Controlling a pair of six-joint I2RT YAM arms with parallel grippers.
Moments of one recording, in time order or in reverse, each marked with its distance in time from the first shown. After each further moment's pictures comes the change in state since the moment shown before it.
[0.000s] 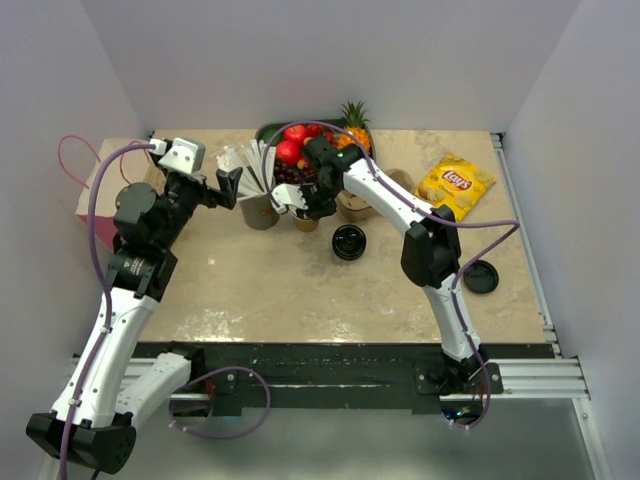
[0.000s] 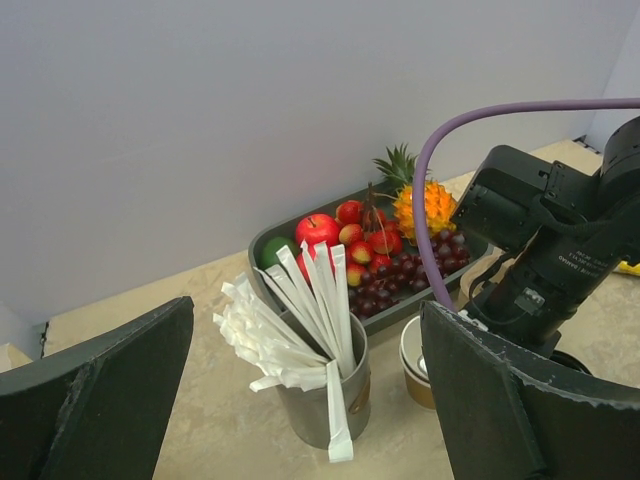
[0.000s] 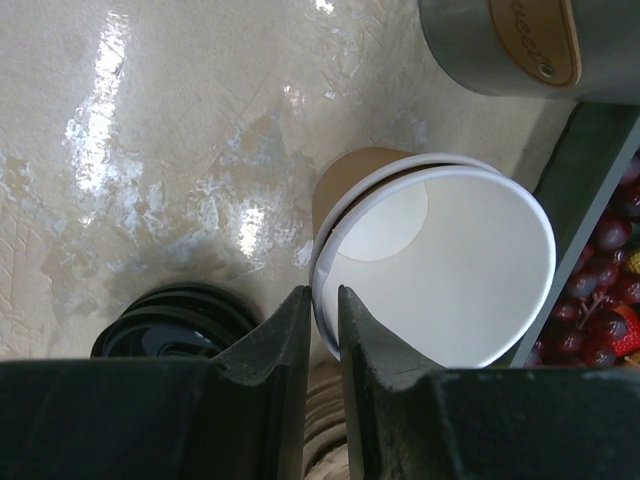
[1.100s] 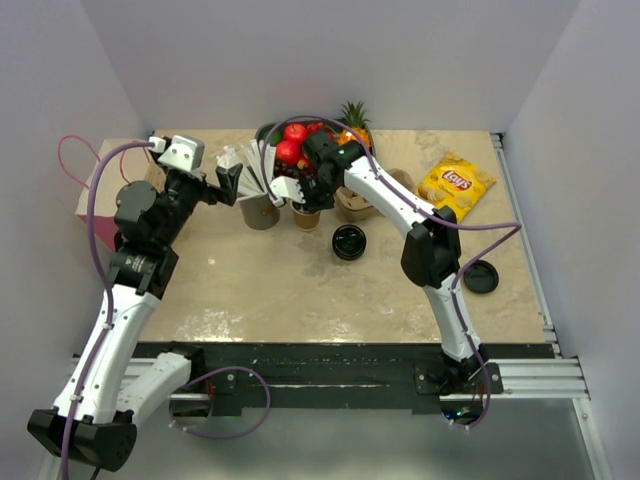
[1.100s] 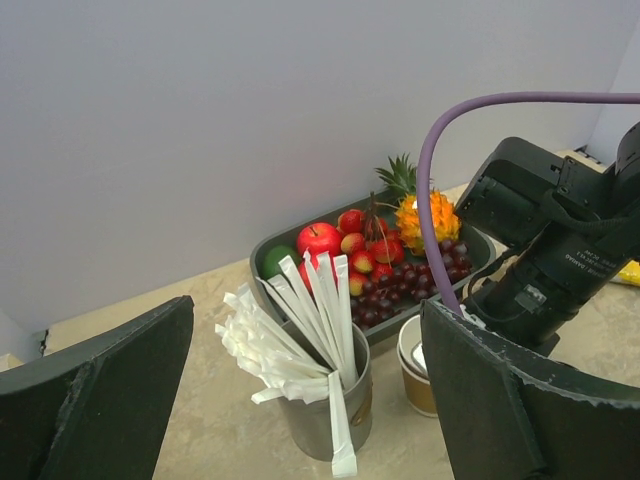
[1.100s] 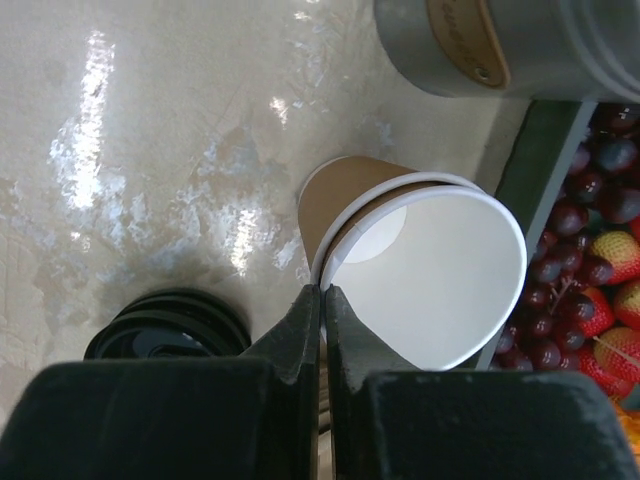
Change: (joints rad) left arm 0.006 0.015 -0.002 0.039 0.004 -0.007; right arm 0.000 0.000 0.044 0.002 0.000 0.043
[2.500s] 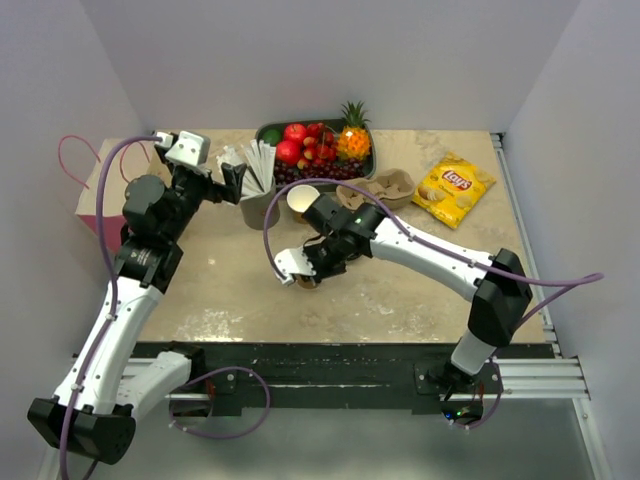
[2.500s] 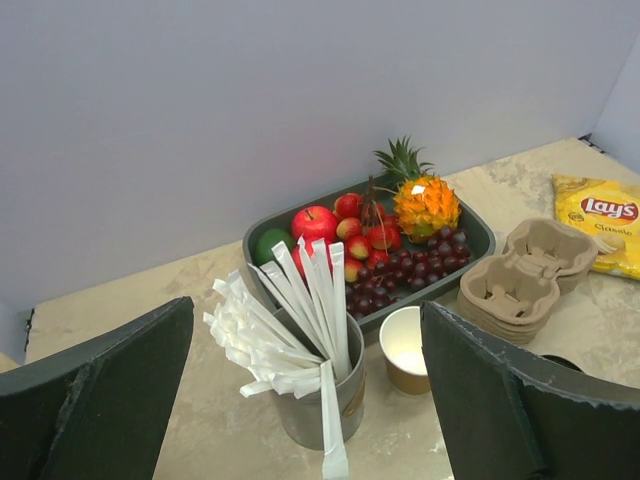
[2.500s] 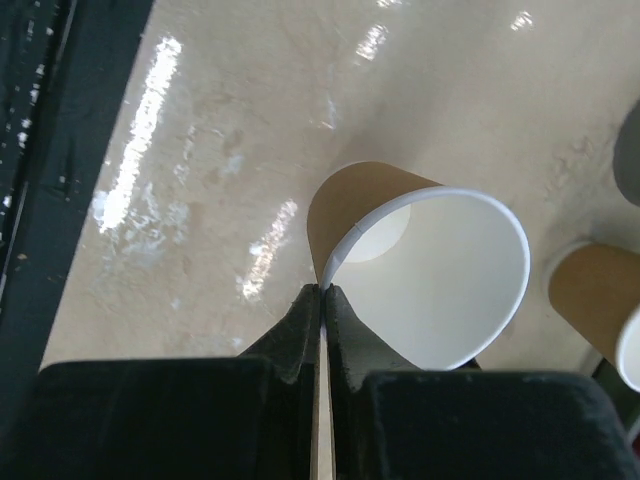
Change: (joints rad) left arm -0.024 0.043 0.009 -0.012 -0.037 -0.018; right arm 0.251 -0.586 -0.744 0.193 0.006 0.130
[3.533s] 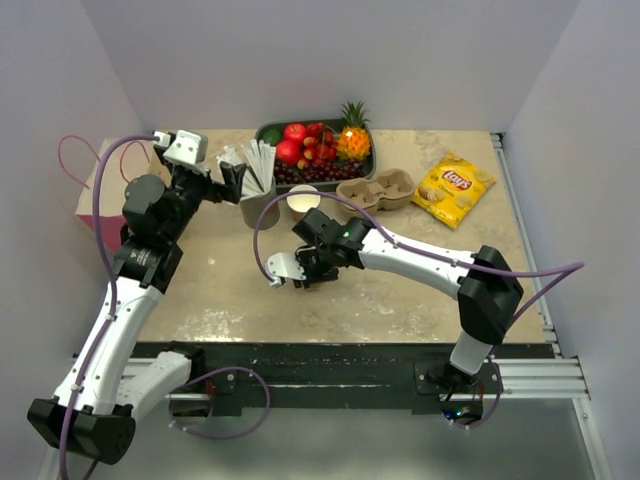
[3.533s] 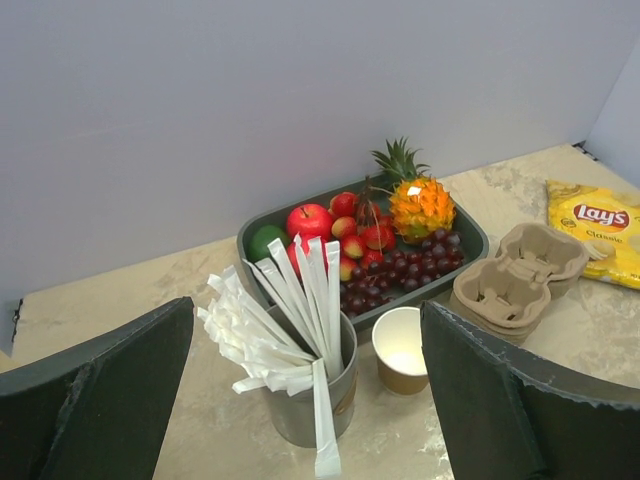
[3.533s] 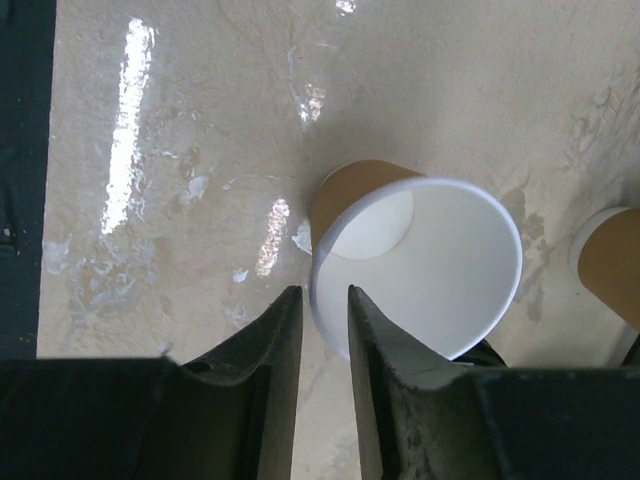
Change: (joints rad) left arm -0.001 -0.002 0.006 -0.017 -0.011 -0.034; right arm 0.065 0.043 -0.104 0.181 0.146 0.164
